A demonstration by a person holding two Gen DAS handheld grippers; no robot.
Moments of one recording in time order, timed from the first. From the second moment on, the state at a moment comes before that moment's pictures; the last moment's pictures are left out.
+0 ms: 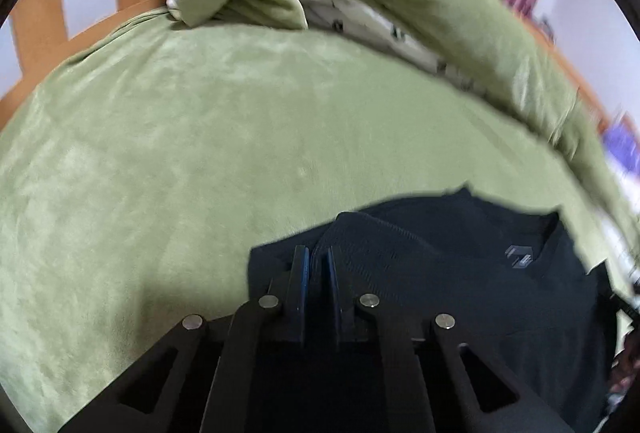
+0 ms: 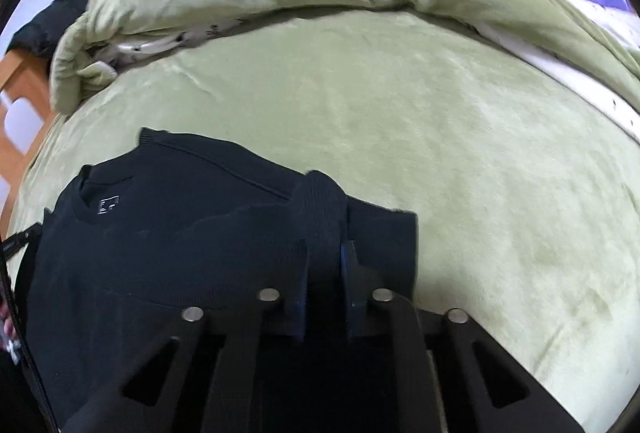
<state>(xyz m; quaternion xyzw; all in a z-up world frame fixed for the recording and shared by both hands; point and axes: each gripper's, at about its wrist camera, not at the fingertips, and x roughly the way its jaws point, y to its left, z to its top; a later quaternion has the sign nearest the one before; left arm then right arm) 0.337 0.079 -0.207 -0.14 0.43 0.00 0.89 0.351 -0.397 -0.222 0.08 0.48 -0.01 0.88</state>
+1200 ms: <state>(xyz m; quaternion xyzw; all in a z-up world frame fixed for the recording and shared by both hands) 0.236 0.099 -0.089 -0.18 0.38 -0.03 0.91 0.261 -0.305 -0.105 0.04 0.42 0.00 0.90</state>
